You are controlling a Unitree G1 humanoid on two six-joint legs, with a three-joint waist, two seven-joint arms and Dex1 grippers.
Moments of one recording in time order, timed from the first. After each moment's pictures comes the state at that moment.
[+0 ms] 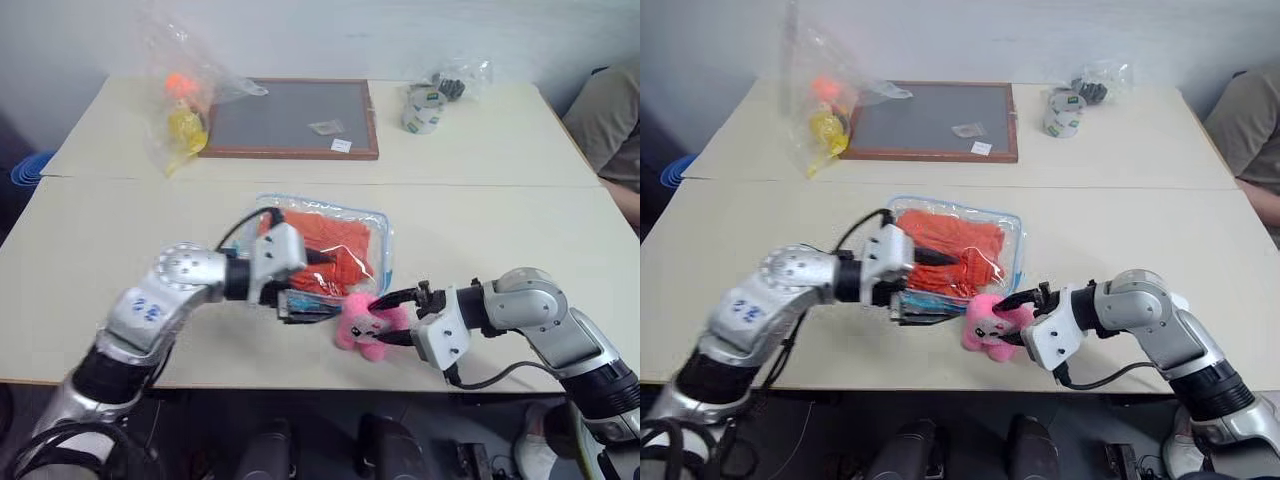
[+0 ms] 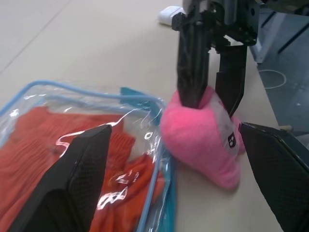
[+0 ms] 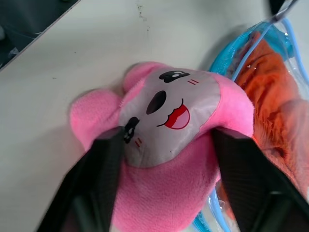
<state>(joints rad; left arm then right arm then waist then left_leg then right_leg) -0.57 0.63 -0.31 -0.32 -0.39 0.56 -0.90 -0.41 -0.82 0.27 -0.10 -0.04 -0.51 1.18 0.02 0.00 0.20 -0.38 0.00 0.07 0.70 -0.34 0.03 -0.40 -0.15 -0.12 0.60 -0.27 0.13</state>
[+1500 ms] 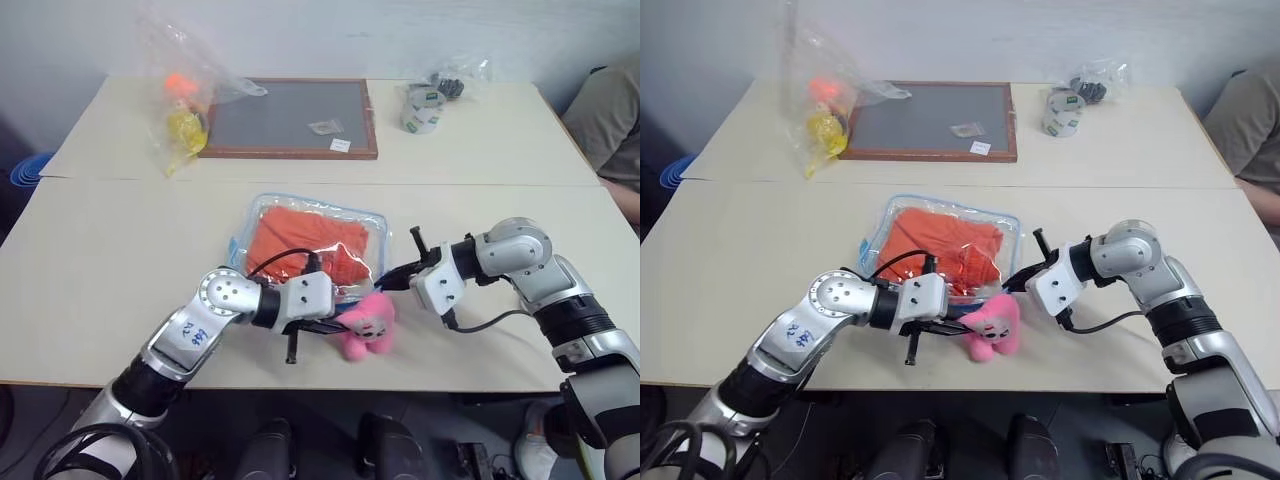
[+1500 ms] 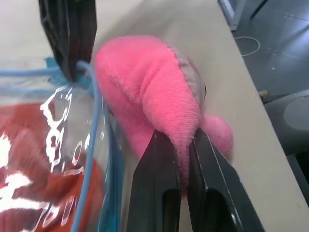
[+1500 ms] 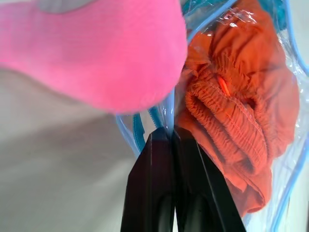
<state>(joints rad) -0.45 0.61 -0.35 -0.36 -0.19 0.50 -0.96 -0.79 -0.72 0.35 0.49 -0.05 -0.82 1.28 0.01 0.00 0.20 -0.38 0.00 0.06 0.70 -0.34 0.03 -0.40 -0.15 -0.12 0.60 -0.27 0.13</state>
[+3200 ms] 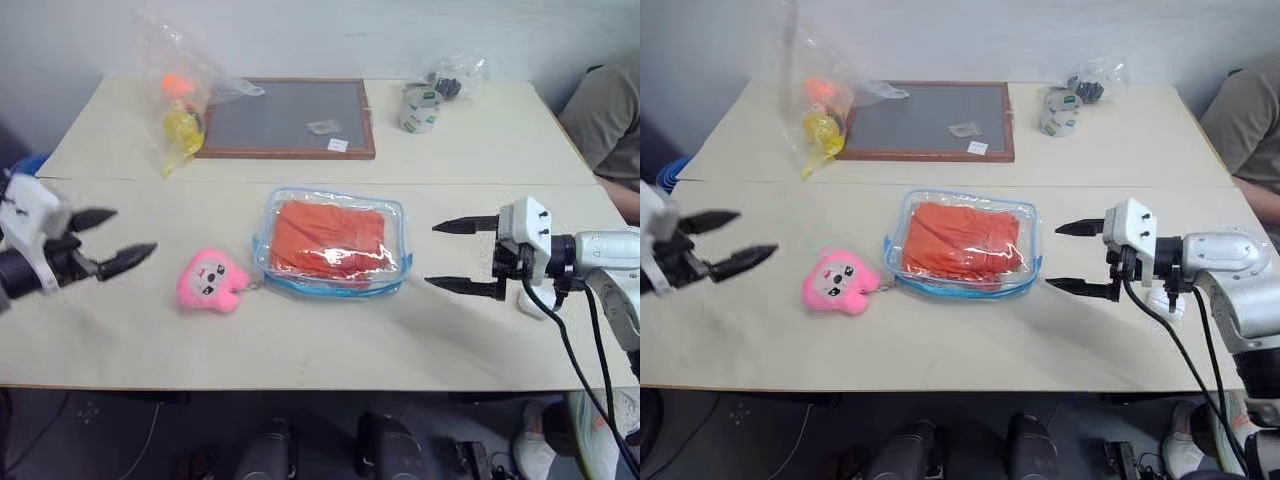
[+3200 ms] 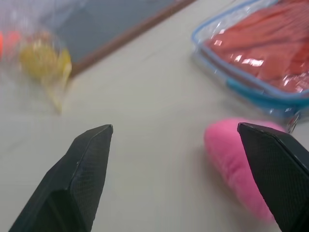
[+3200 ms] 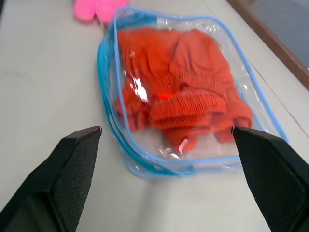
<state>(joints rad) -0.24 1.02 0.48 -0.28 -0.48 0.61 -0.87 -0.42 -0.98 -0.02 -0.13 0.62 0.34 1.17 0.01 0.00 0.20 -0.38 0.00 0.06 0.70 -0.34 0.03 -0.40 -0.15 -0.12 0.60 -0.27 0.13</state>
